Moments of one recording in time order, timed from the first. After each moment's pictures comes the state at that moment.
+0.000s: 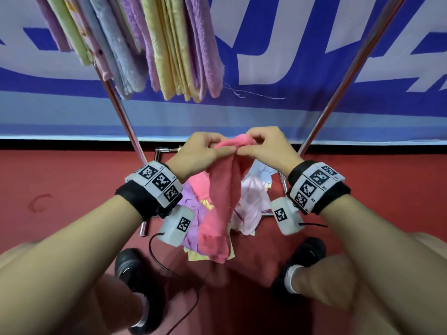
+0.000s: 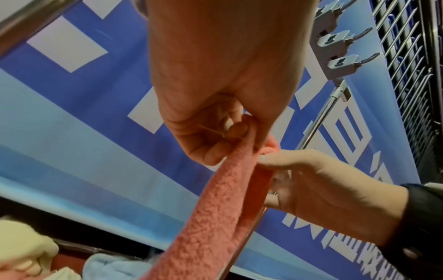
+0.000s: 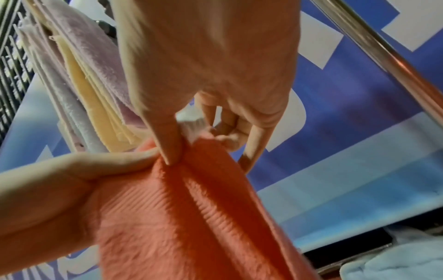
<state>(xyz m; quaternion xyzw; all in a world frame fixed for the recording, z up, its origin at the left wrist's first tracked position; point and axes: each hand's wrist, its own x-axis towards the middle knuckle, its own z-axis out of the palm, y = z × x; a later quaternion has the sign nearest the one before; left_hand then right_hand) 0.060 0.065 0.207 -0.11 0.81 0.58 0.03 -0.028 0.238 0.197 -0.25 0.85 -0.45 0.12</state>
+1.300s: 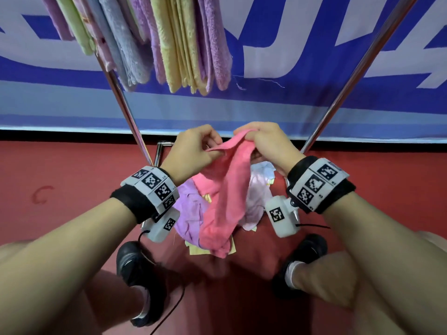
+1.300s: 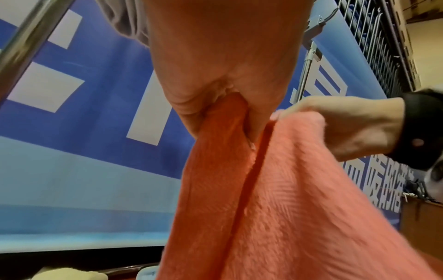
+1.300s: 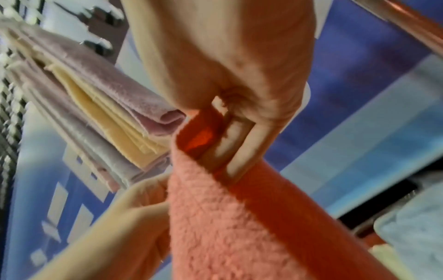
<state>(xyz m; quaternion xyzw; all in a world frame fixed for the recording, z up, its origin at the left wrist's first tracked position) 0.072 0.046 0.185 -0.07 0.90 0.42 -0.10 -0.008 0.218 0.216 -0.11 0.80 -0.54 0.22</state>
